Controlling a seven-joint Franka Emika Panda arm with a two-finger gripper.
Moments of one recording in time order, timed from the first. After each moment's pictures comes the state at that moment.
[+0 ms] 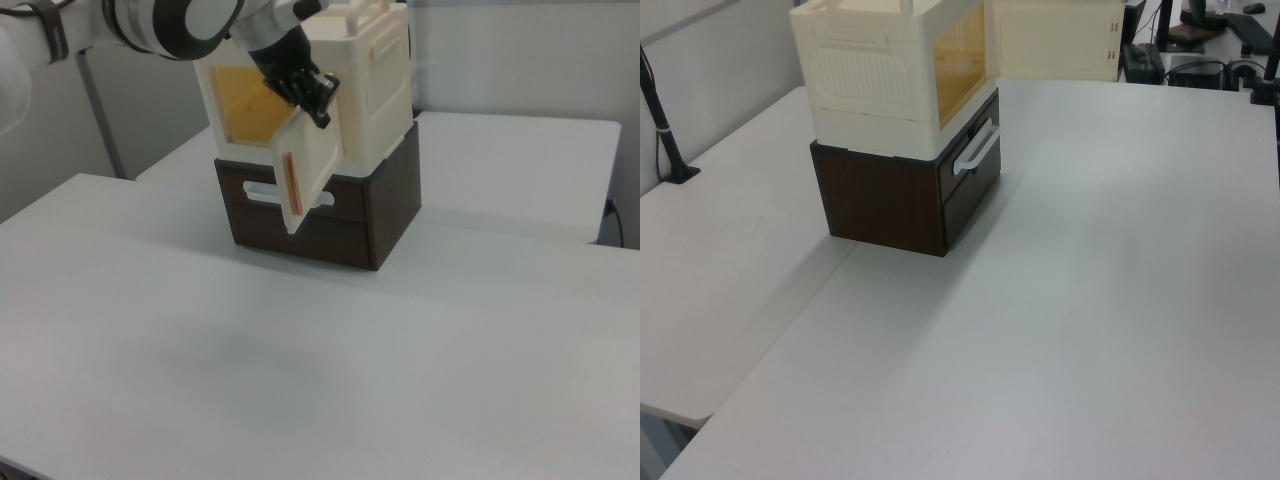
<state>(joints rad) -0.04 0.15 -0.19 -1.42 0.05 2.03 -0.06</state>
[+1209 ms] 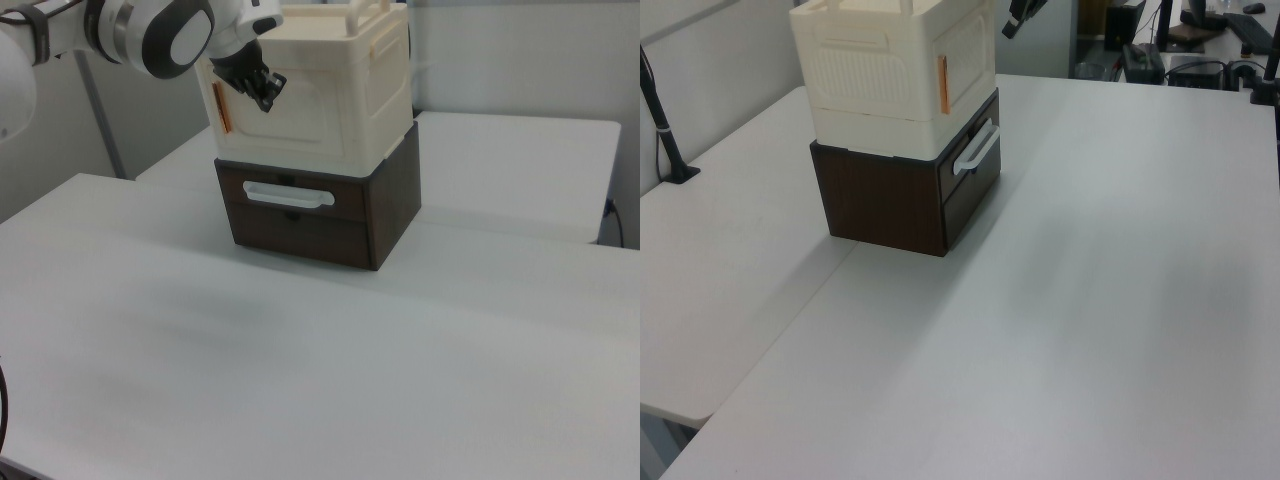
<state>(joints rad) -0.01 0.21 -0.03 -1.42 0.21 2.21 -0.05</state>
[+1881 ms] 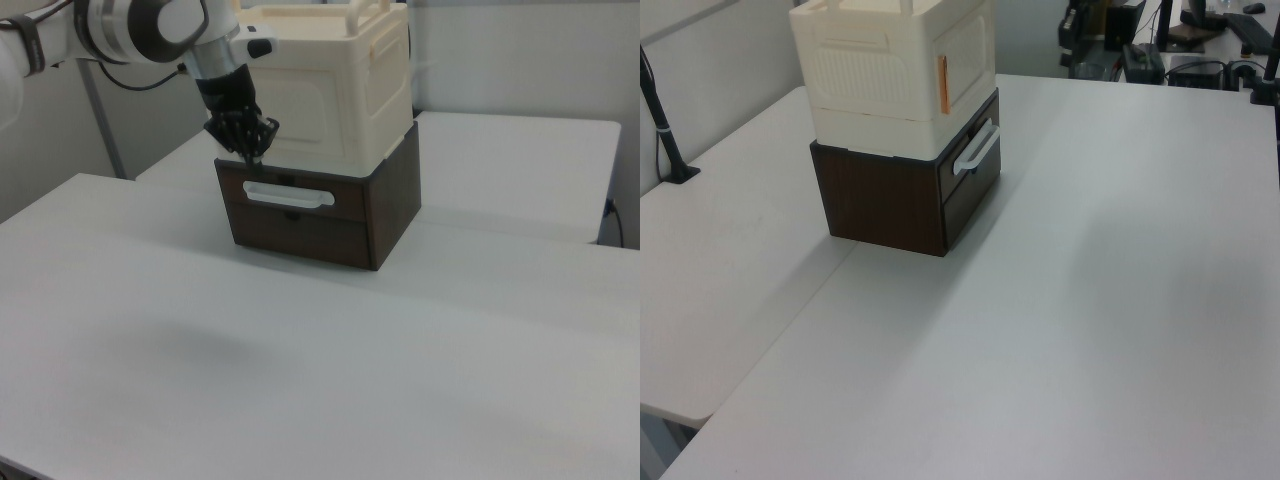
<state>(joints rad) -0.02 0.18 -0.04 -1.42 -0.04 1.76 -0.05</state>
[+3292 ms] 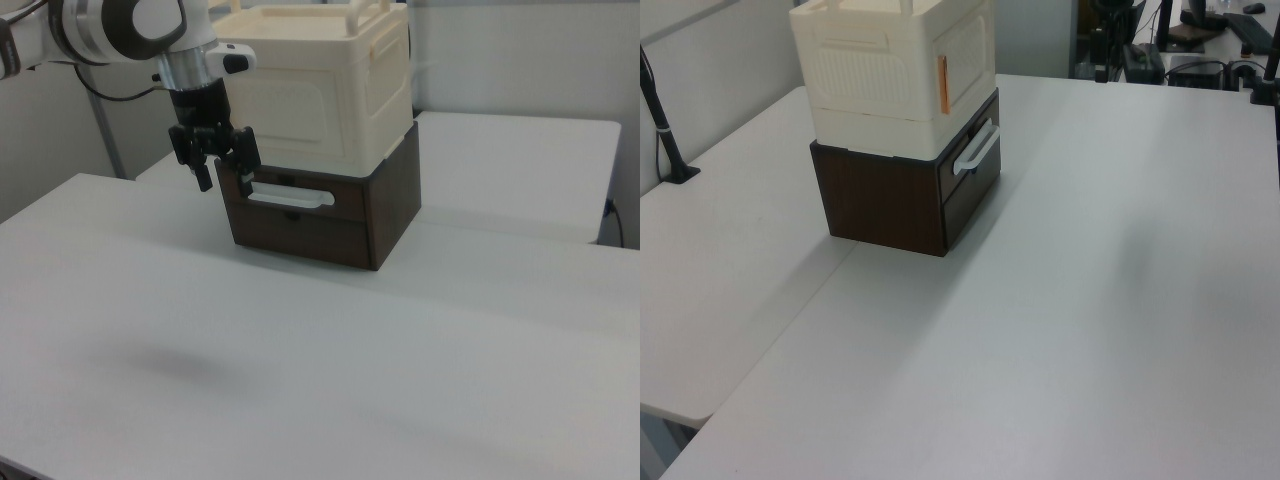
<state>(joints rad) 0.09 0.11 -0.12 -1.50 -0.07 1.60 0.00</state>
